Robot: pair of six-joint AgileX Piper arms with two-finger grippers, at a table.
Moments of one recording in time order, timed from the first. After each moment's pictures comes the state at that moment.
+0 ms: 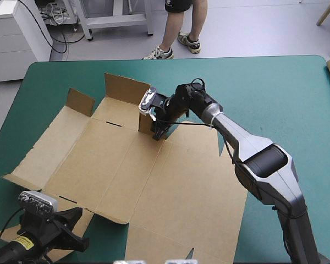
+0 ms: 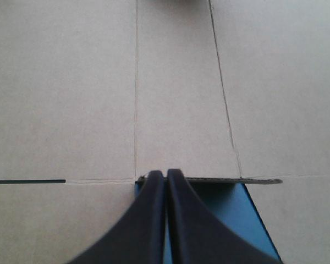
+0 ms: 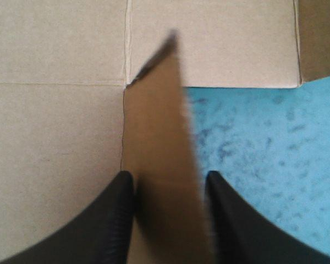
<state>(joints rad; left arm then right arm) -0.04 0.31 -0.50 -0.43 1.02 0.36 0.55 2.25 -2.05 0.35 0.93 -0.84</state>
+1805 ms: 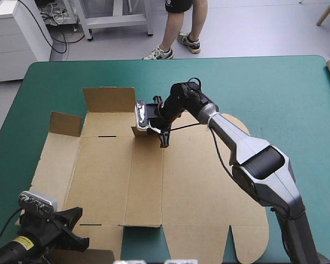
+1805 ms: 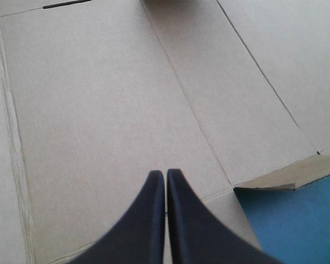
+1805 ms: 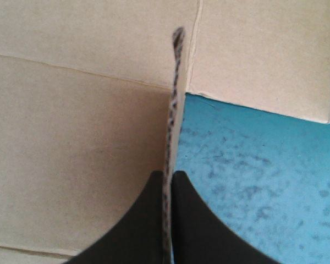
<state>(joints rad) -0.04 0.31 -0.50 -0.42 1.02 0.36 0.59 2.25 -2.10 0.40 1.06 -1.33</state>
